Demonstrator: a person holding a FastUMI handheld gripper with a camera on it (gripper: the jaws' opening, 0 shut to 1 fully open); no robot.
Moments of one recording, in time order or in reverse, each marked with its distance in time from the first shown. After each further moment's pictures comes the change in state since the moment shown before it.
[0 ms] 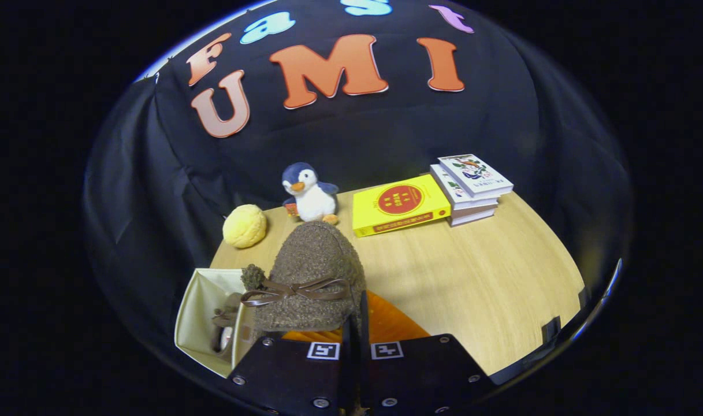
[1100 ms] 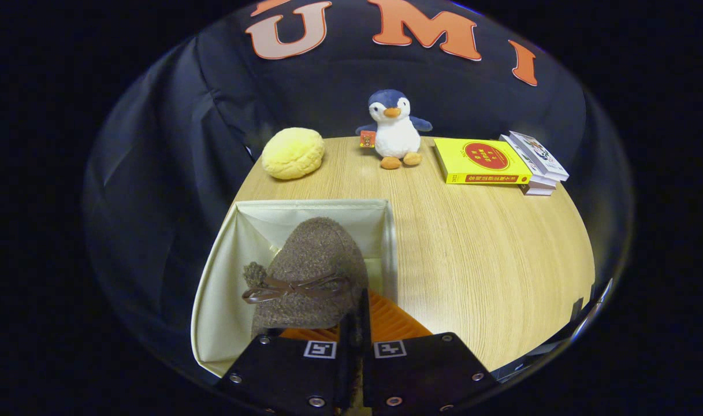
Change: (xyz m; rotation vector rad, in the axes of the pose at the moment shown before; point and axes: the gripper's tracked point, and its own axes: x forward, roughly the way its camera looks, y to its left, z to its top) arm 0.067 0.169 -0.109 -0.185 0.238 -0.038
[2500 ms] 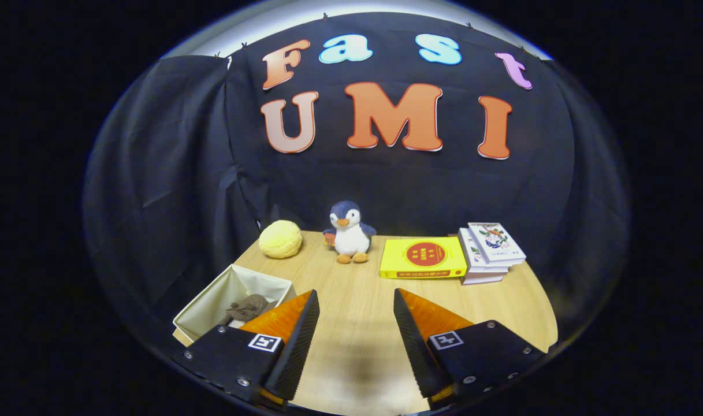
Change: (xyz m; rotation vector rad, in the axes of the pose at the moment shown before) arm -0.160 -0.208 0.100 -0.077 -0.535 0.086
